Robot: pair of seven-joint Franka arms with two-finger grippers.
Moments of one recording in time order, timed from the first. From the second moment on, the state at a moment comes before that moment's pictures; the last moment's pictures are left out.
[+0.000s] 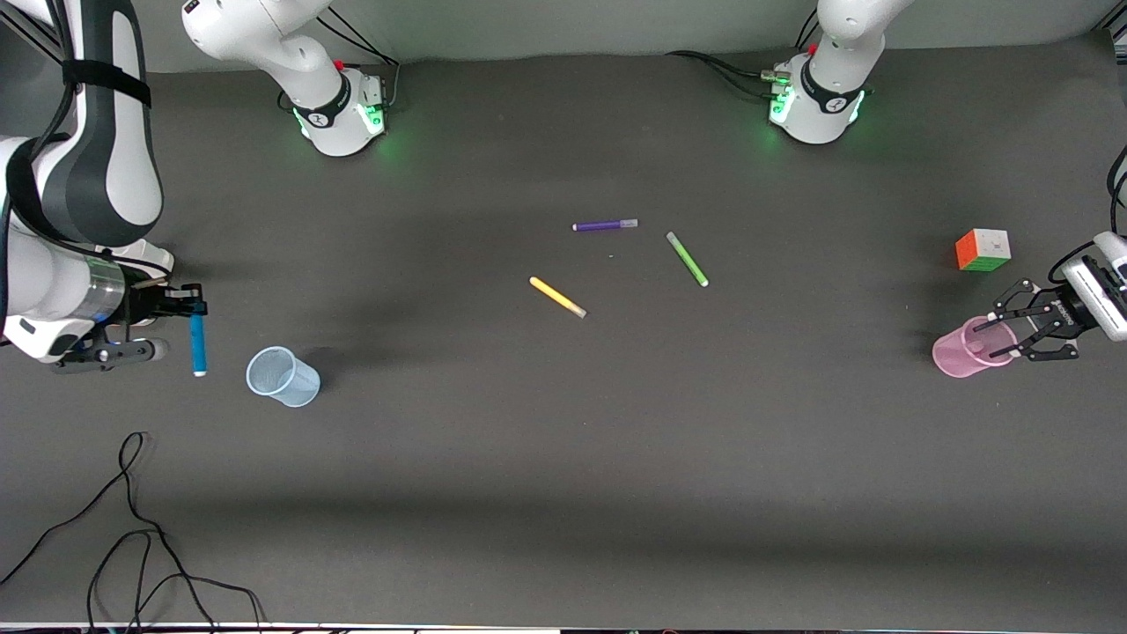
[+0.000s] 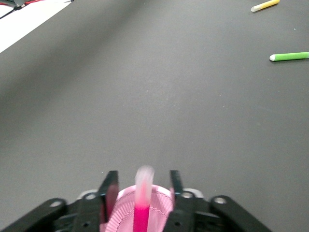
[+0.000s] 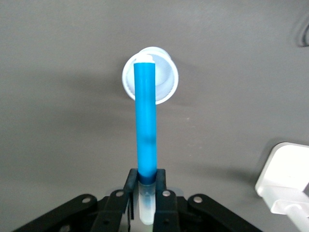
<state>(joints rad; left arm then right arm) 0.70 0.41 -0.15 -1.95 -0.76 2.03 2.20 0.62 0.23 -0.72 -1.75 0.11 1.66 -0.26</state>
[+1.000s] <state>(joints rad) 0.43 0.02 -0.19 -1.85 -0.34 1.89 1.21 0.43 0.65 -0.69 -1.46 0.37 1.33 -0.34</state>
